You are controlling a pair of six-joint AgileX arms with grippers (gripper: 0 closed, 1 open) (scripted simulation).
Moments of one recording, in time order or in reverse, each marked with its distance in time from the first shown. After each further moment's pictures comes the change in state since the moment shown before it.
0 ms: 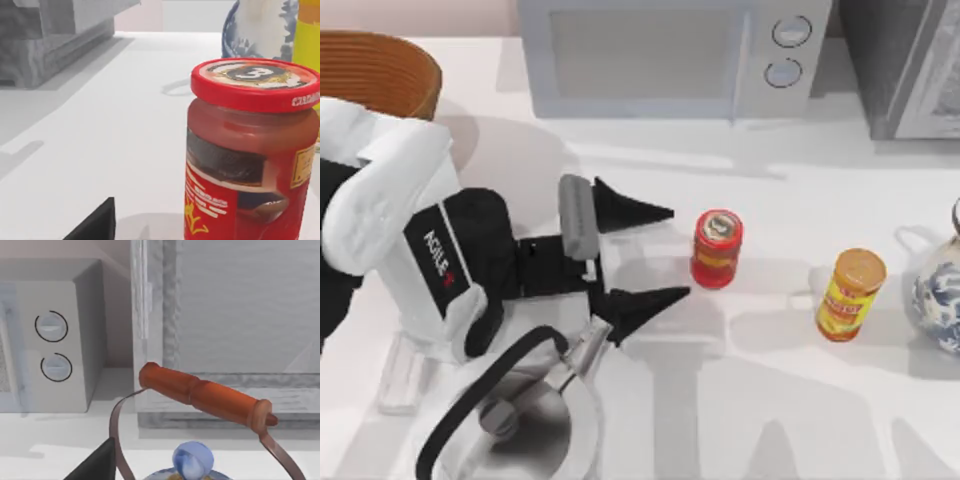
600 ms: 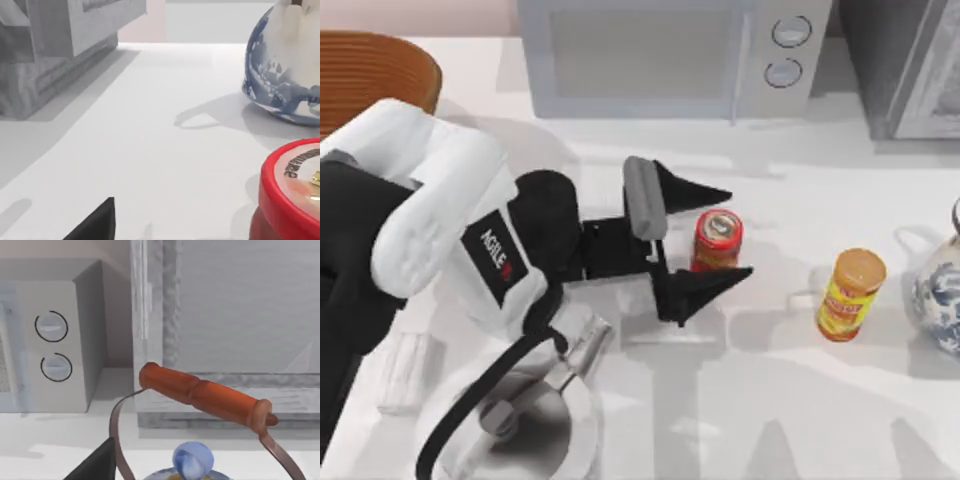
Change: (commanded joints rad) left arm -0.129 0.042 0.178 -0.122 -0.128 -0.010; right arm 0.000 0.000 0.000 0.000 0.000 0.000
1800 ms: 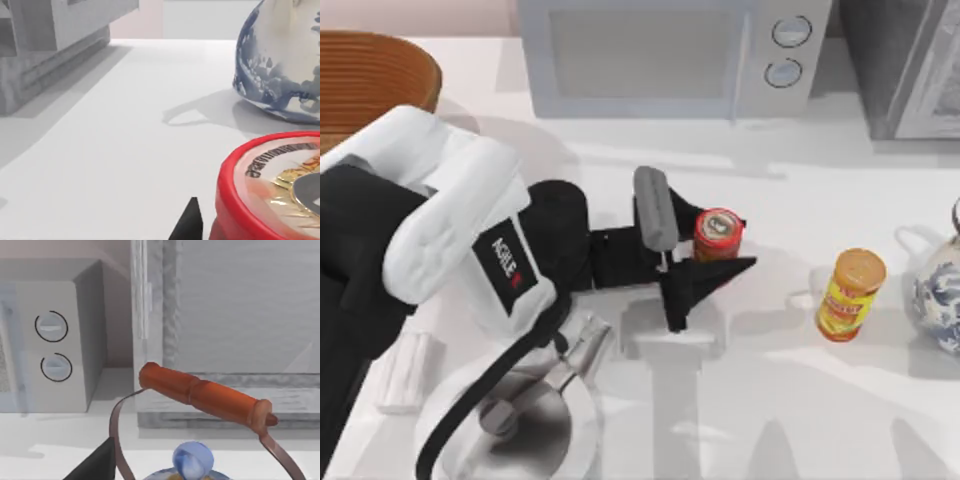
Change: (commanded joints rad) left arm -0.026 0.008 -0.010 0.013 -0.024 0.002; right arm 0.000 0.000 0.000 0.000 0.000 0.000
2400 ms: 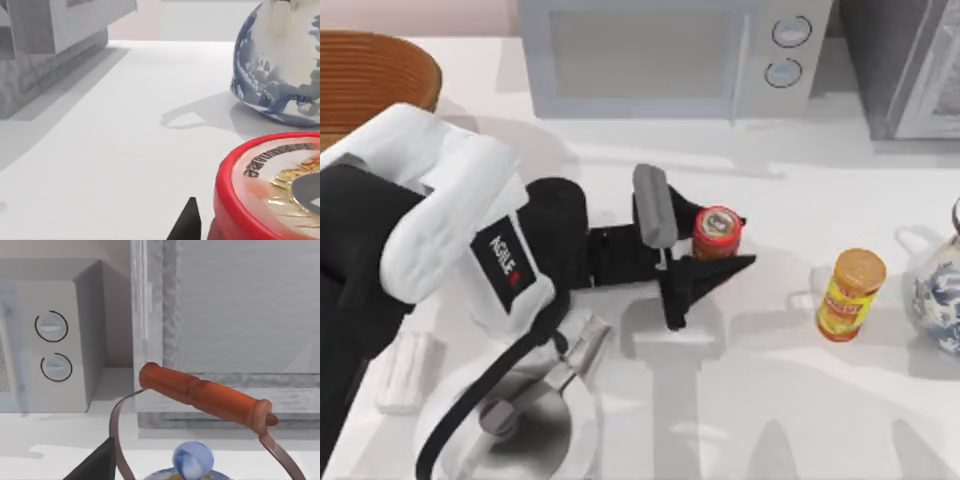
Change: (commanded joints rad) left arm 0.009 -0.011 0.001 -0.007 0.011 -0.005; right arm 0.000 0.000 0.000 0.000 0.000 0.000
